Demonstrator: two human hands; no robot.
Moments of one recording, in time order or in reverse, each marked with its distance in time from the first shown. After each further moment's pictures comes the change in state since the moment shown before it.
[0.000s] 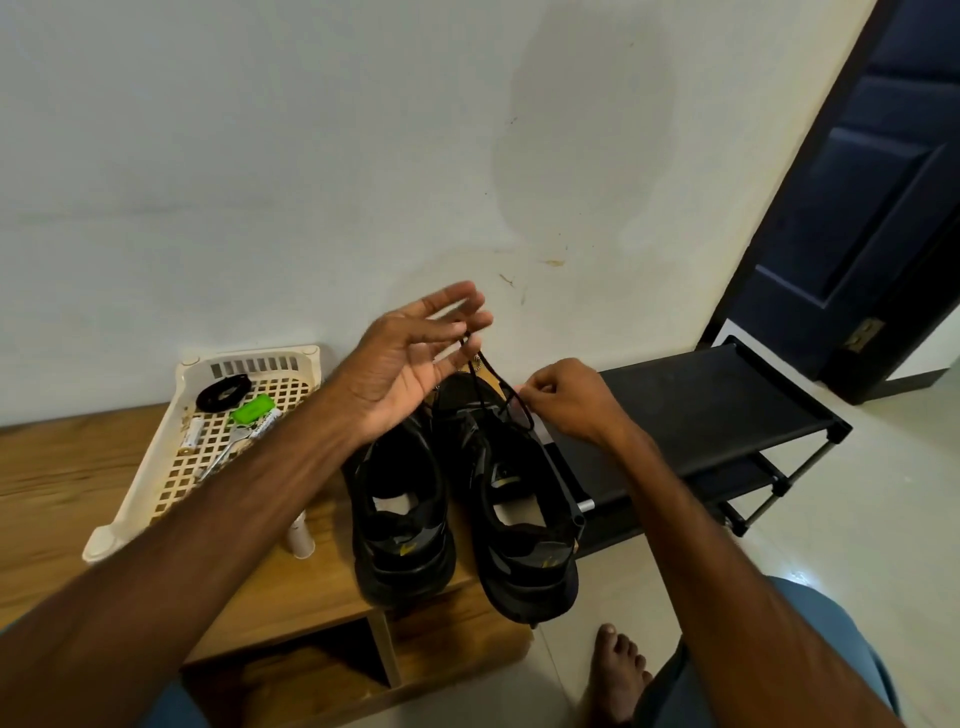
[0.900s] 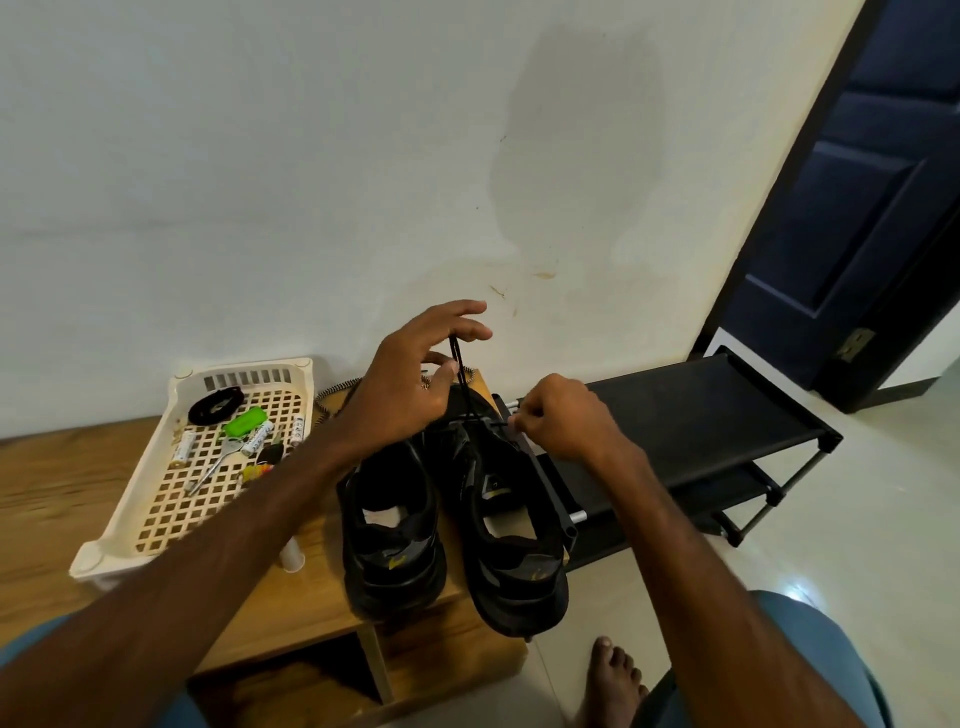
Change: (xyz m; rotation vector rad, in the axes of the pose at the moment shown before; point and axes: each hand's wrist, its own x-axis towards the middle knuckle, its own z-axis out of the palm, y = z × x) left_hand 0.011 -0.020 -0.010 1.234 -0.029 0.640; right_hand -0.007 -0.006 -0.003 -0.279 -0.046 0.040
